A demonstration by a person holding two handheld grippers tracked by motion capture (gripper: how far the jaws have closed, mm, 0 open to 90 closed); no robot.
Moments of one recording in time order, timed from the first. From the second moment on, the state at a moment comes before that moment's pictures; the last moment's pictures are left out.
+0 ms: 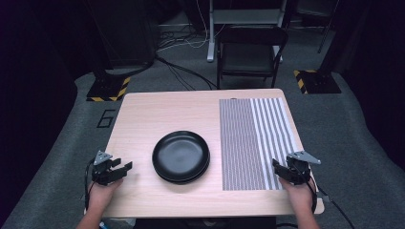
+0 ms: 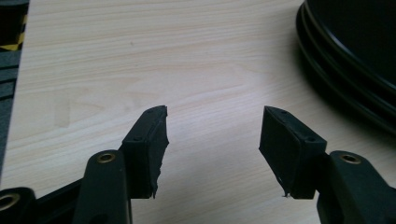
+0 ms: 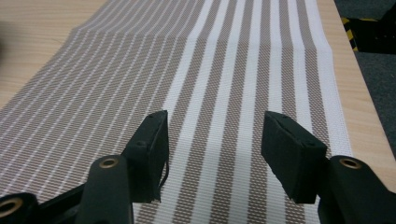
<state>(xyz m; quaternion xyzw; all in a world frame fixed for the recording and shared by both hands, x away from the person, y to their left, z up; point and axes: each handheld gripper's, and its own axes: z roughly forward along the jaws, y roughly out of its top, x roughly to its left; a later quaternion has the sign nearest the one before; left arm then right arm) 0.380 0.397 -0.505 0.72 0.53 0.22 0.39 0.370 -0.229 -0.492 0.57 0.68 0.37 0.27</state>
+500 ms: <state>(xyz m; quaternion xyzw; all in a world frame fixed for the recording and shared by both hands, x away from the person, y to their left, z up) 0.379 0.380 -0.482 0.71 0.54 0.19 0.41 0.369 -0.193 -0.469 0.54 0.70 0.40 0.24</state>
